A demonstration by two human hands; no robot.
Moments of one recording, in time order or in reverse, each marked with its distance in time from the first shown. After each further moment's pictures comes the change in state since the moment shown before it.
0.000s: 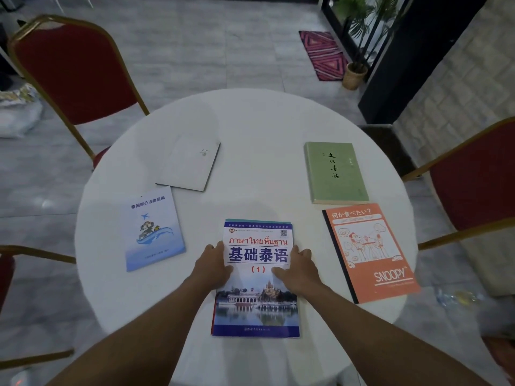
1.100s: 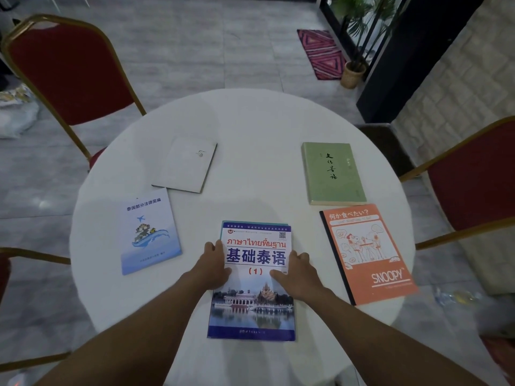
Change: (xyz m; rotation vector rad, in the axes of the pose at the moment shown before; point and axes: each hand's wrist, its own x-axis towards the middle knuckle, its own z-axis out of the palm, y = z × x) left_hand 0.003 0.009 -0.004 0.011 -0.068 0.033; right_hand -0.004 0.008 -0.006 -0.020 -0.039 -0.035
